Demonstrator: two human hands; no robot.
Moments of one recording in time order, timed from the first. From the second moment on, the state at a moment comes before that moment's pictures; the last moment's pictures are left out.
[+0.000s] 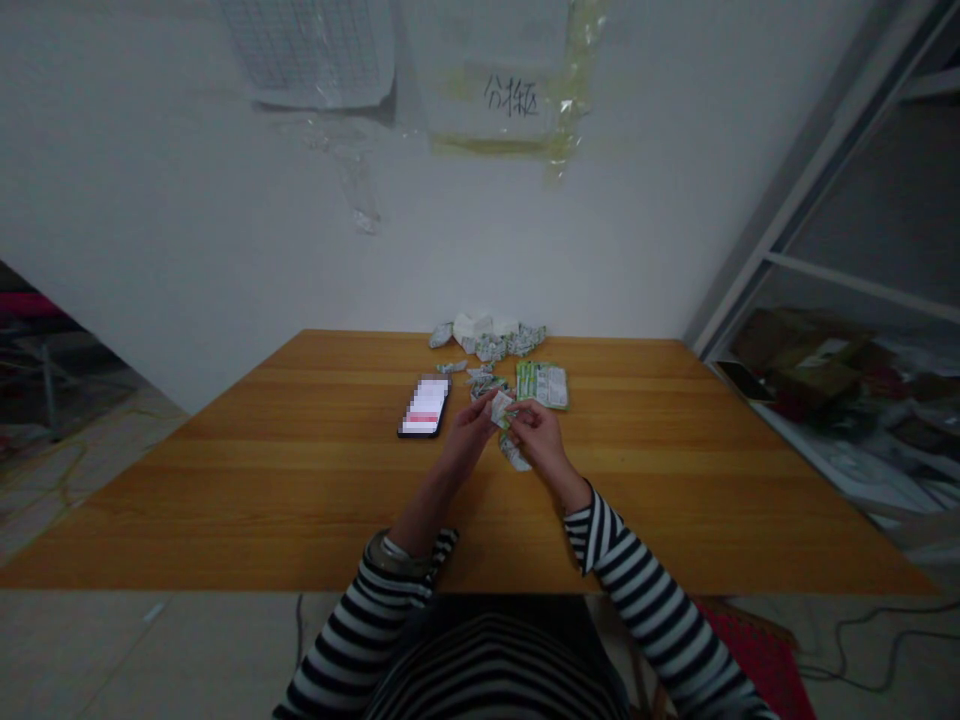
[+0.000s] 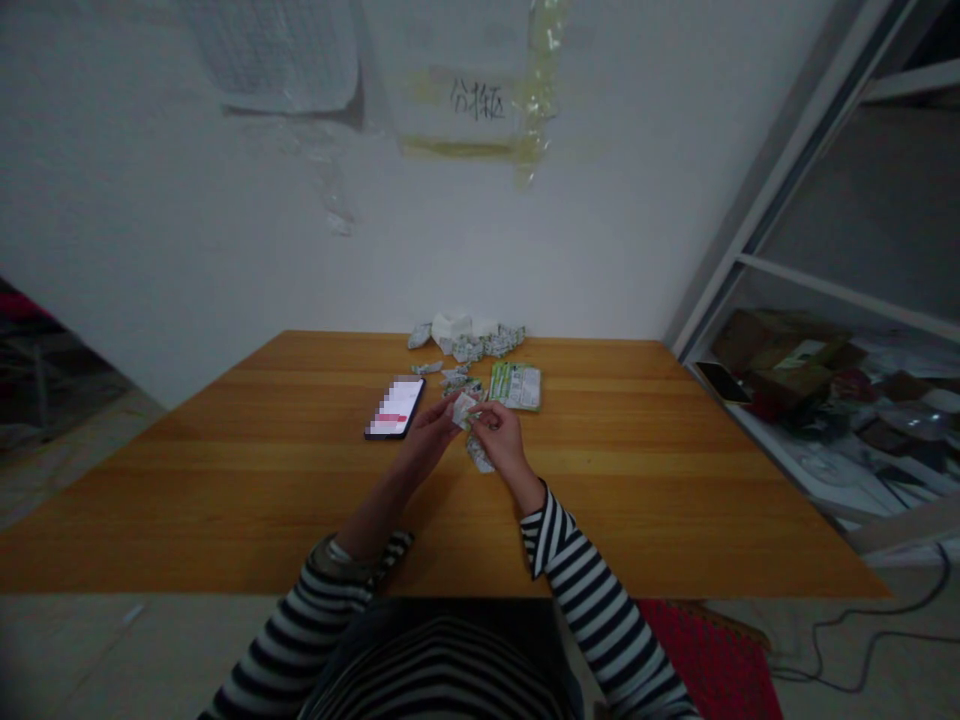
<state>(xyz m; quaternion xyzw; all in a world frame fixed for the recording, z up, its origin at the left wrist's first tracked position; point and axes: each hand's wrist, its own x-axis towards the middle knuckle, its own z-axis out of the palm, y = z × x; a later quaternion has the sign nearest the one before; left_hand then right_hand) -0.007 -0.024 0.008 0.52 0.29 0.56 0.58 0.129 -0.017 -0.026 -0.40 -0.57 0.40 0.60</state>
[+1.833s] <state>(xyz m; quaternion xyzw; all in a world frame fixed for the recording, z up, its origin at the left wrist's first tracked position) -0.016 -0.017 -0.001 0.65 0.41 0.56 0.31 0.137 -0.024 -0.015 -0.43 -0.62 0.33 0.57</state>
